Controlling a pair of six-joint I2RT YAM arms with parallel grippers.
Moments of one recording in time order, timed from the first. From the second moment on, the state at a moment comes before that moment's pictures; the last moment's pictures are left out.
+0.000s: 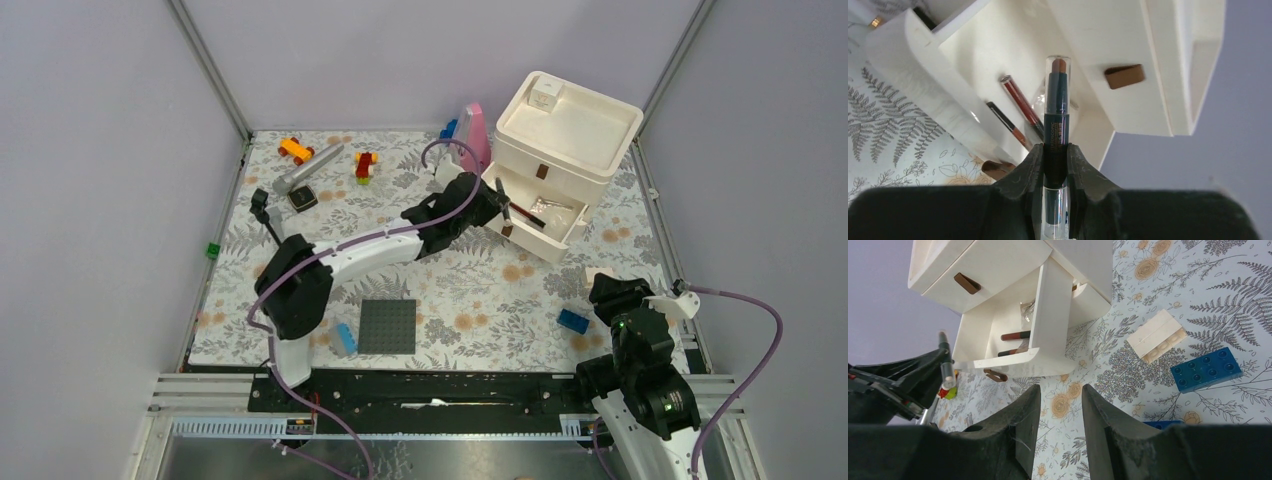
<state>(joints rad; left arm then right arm) -0.90 1.84 1.44 0.02 -0.29 -1.22 0.29 0.02 0.51 -0.77 0.51 0.87</state>
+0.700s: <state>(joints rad) -0.90 2.07 1.66 0.03 -0.24 -1.38 0.29 0.02 0.51 -0.77 0.51 0.87</state>
